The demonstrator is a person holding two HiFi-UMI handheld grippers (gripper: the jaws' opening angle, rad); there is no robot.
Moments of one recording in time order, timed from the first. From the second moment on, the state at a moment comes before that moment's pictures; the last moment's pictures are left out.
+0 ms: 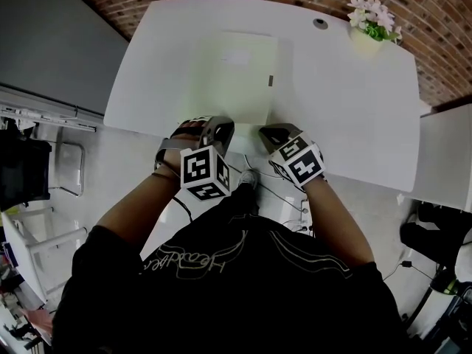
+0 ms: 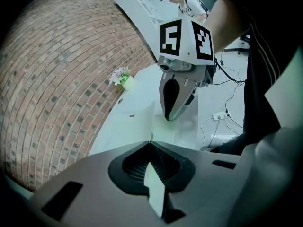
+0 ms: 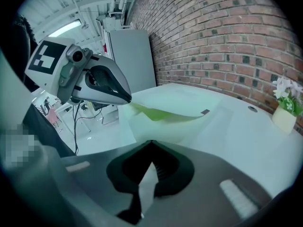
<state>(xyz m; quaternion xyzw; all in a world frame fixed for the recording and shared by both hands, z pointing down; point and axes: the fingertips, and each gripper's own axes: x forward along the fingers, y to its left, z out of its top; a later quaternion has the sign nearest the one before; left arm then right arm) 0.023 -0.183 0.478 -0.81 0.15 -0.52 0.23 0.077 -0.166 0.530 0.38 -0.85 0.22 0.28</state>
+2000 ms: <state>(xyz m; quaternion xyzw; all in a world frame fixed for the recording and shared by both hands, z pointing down) -0.011 -0.209 0.422 -0.81 0.29 -0.46 0.20 0.088 -0.168 0.536 0.40 -0.84 0.21 0.30</state>
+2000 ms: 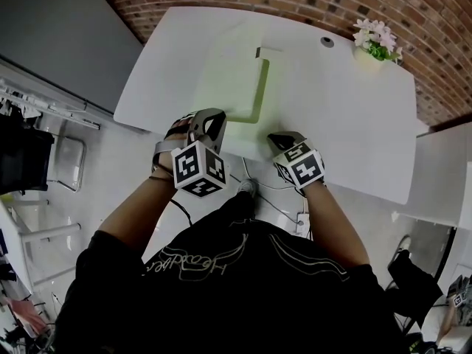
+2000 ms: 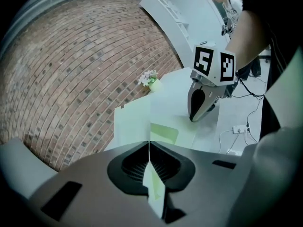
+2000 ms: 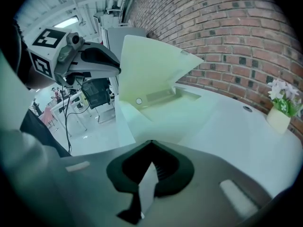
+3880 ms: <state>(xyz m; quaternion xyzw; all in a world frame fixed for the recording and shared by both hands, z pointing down) -0.088 -0.222 0.394 -0.87 0.37 -0.33 -0.06 0.118 -0.146 0.536 0.46 -0.81 0.21 0.29</state>
